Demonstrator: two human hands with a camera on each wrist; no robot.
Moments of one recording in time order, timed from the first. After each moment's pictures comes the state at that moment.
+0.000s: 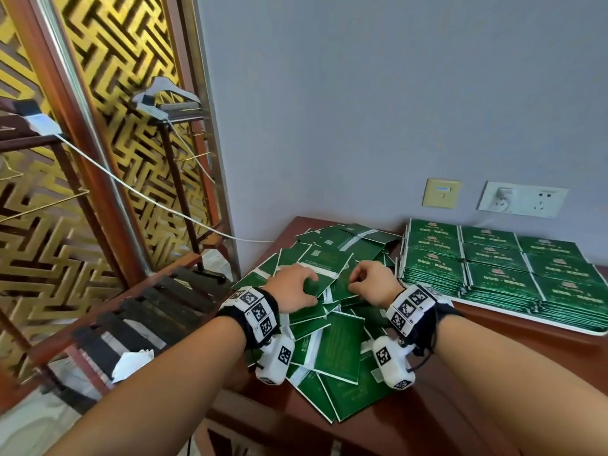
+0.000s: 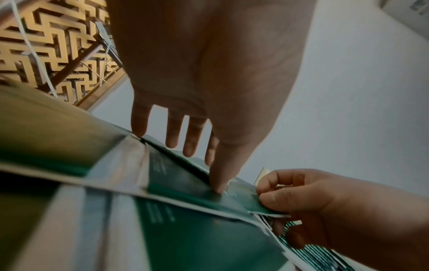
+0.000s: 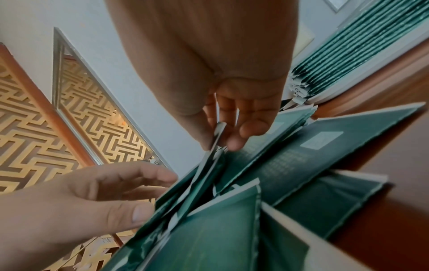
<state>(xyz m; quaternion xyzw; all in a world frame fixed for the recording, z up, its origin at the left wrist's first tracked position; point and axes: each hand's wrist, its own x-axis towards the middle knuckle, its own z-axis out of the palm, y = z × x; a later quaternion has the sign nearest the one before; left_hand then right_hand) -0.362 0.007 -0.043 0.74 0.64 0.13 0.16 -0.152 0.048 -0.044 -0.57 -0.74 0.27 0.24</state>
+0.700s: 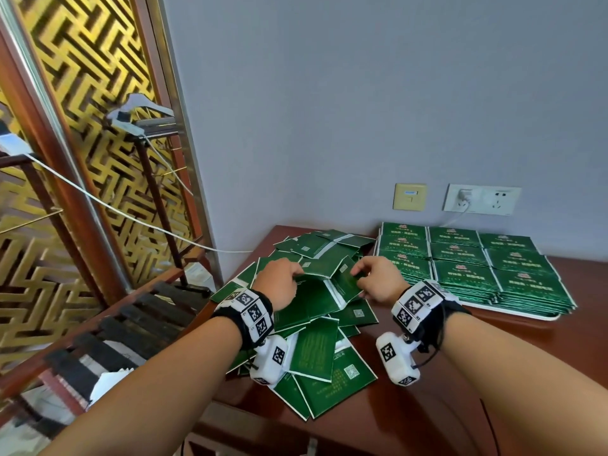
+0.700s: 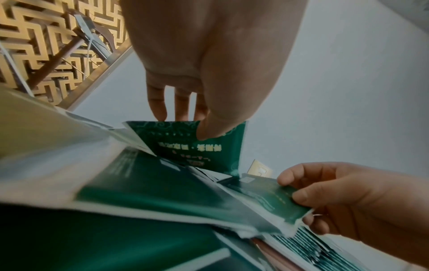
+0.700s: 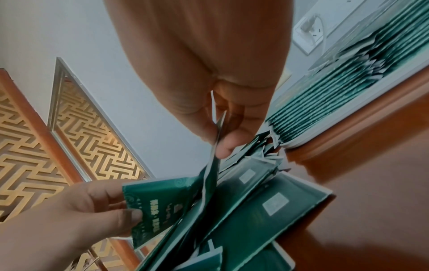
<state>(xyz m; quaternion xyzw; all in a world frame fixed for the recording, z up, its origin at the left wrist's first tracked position) -0.327 0.009 -0.027 0.72 0.66 0.20 0.10 -0.097 0.036 -0.025 -0.59 -0.69 0.31 0.30</state>
